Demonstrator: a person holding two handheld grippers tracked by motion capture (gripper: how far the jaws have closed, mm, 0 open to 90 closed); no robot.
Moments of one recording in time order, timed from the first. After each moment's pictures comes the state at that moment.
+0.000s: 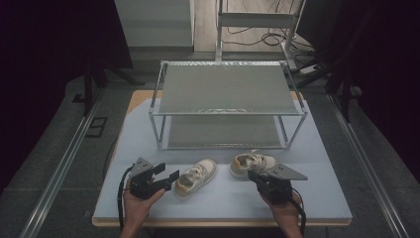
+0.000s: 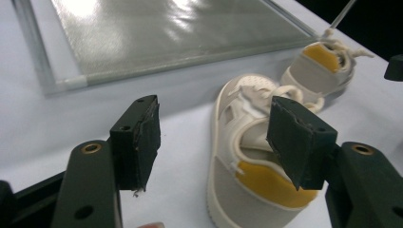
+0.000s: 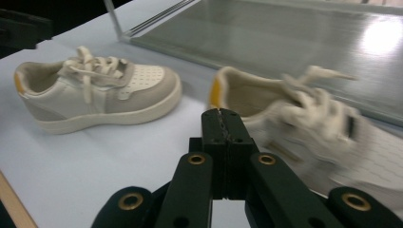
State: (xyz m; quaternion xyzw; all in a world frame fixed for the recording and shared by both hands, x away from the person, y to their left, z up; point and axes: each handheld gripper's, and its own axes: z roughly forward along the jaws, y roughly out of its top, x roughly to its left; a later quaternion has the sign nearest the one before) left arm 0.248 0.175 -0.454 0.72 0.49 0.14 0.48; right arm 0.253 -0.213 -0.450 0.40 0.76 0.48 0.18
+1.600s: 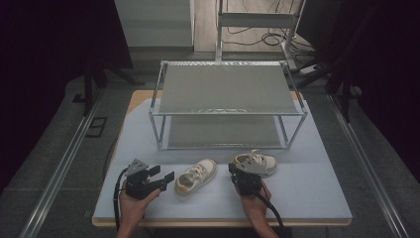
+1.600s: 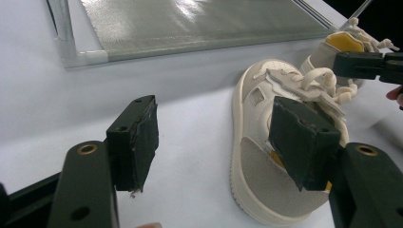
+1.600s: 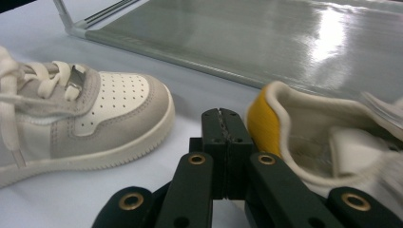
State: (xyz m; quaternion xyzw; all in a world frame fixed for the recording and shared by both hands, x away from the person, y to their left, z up) left arm 0.251 0.189 -0.465 0.72 0.51 0.12 0.47; right arm 0.278 -0.140 -0.481 0.45 0.75 0.43 0.25
